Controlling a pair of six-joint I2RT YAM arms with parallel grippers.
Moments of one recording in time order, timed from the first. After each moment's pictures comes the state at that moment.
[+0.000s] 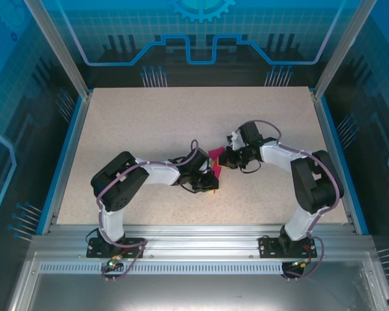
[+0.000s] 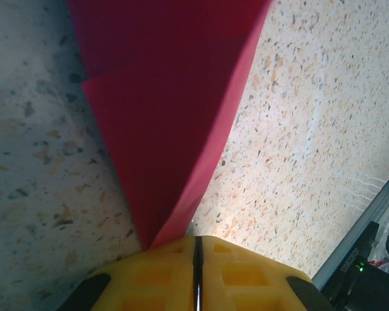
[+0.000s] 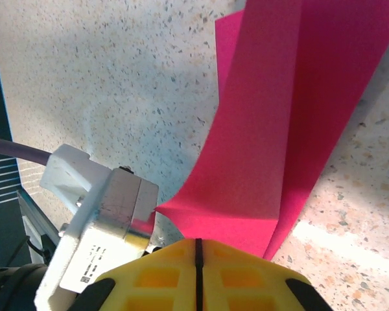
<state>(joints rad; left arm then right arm) -0.75 1.91 0.97 -0.02 0.48 -0.91 0.35 1.73 0.99 -0.37 -0.63 0.52</state>
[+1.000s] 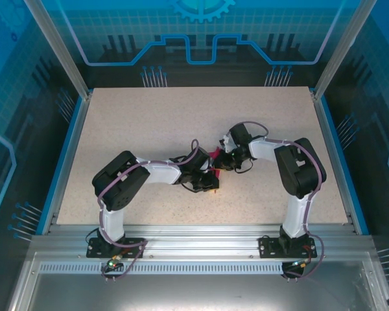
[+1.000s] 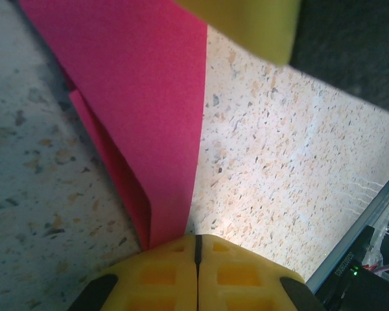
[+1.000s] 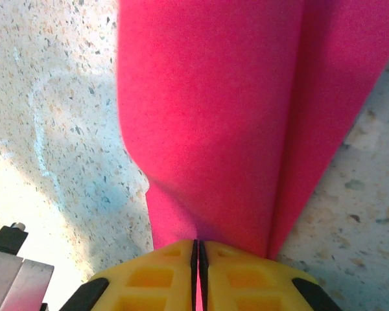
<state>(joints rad) -0.75 1.93 1.00 -0.05 0.48 -0.93 0.38 1.93 1.10 -0.39 -0.56 0.40</state>
